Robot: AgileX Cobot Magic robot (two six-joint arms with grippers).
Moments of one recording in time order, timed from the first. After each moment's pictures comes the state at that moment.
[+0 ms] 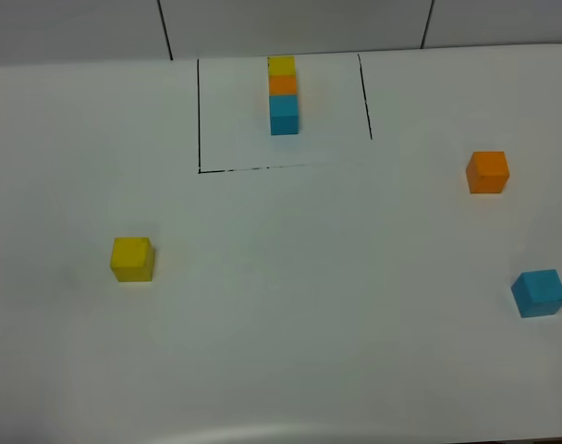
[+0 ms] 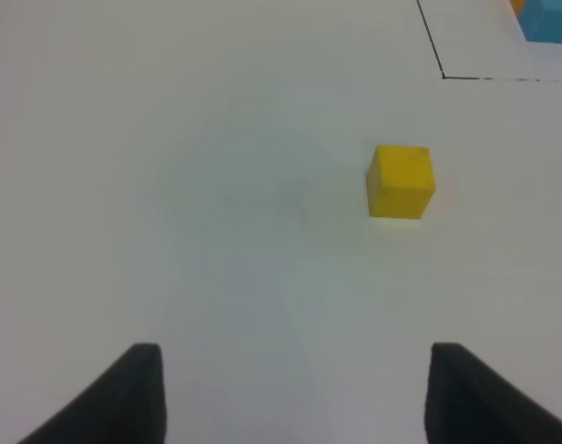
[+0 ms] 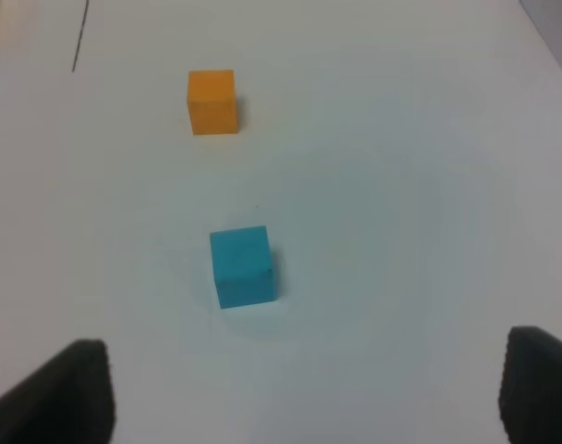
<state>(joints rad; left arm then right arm) 0.00 0.00 -0.51 -0.01 1.07 -0.06 0.04 -0.01 -0.50 -0.04 1.07 0.06</state>
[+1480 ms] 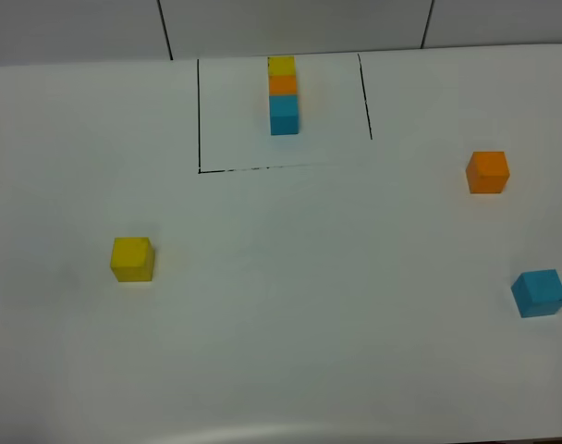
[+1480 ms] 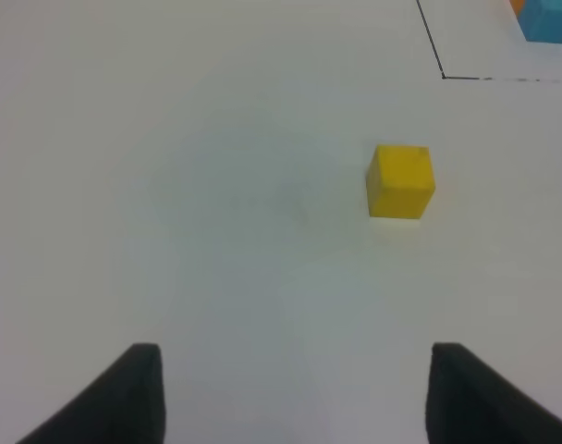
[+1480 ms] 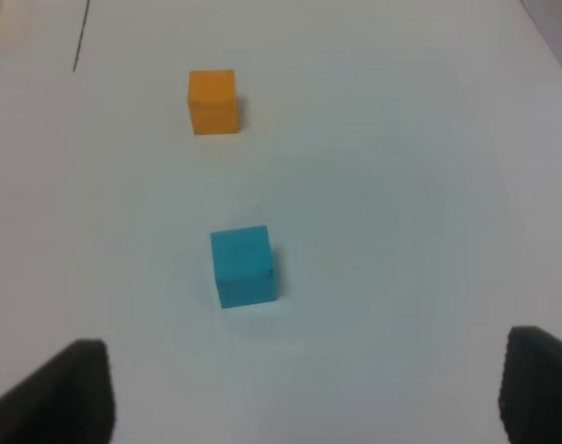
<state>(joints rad) 0.00 0.00 -0.51 -0.01 1.07 -0.05 0.04 -0.01 -0.50 -0.04 1.07 0.06</state>
